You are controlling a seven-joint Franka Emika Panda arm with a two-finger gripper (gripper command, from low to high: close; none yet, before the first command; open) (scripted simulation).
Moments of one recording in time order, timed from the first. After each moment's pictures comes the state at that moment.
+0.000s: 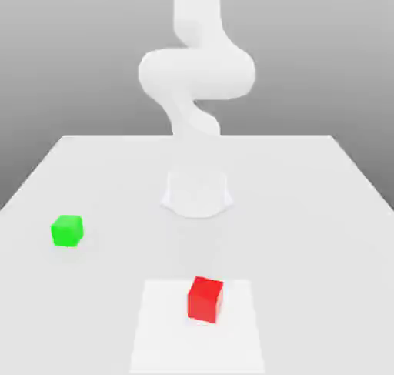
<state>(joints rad) -0.01 -0.72 0.02 -2.35 0.00 2.35 0.83</state>
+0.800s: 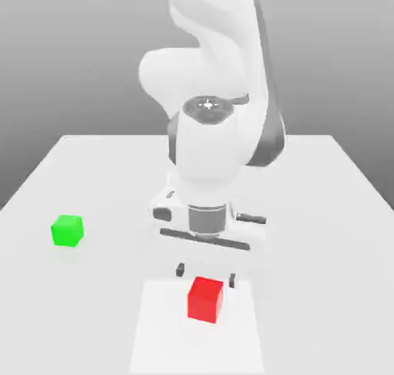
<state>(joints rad) -0.05 0.17 0.07 -2.77 -0.06 2.94 1.17</state>
